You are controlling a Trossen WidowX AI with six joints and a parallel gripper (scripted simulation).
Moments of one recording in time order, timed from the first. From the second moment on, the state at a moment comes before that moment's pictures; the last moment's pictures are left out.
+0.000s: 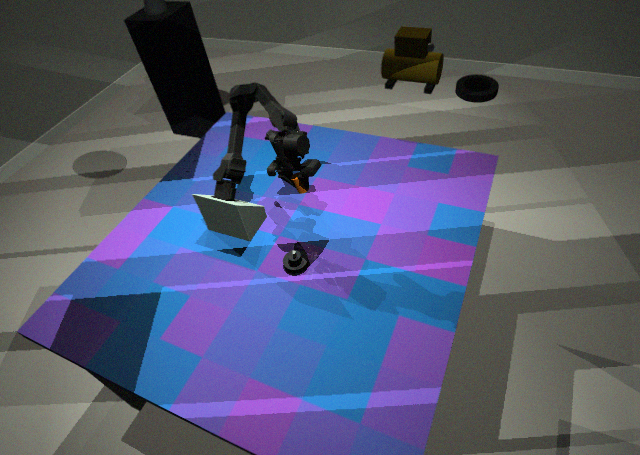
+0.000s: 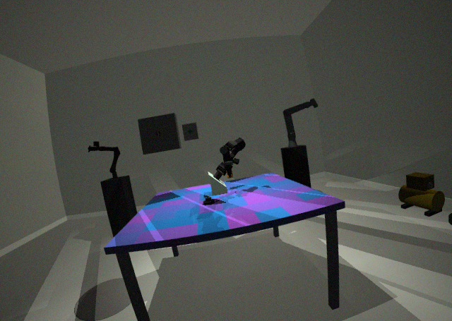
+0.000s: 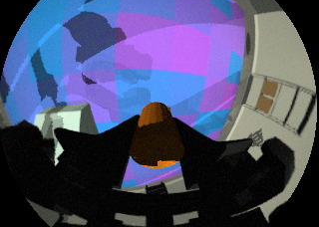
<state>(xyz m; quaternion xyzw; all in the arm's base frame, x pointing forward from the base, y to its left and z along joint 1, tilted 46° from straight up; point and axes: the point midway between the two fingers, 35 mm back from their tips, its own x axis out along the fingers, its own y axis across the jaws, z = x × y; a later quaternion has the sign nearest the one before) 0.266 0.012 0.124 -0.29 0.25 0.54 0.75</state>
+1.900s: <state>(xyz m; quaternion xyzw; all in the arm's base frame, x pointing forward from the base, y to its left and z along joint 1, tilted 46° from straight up) 0.290 0.118 0.012 -0.26 0.27 0.64 0.67</state>
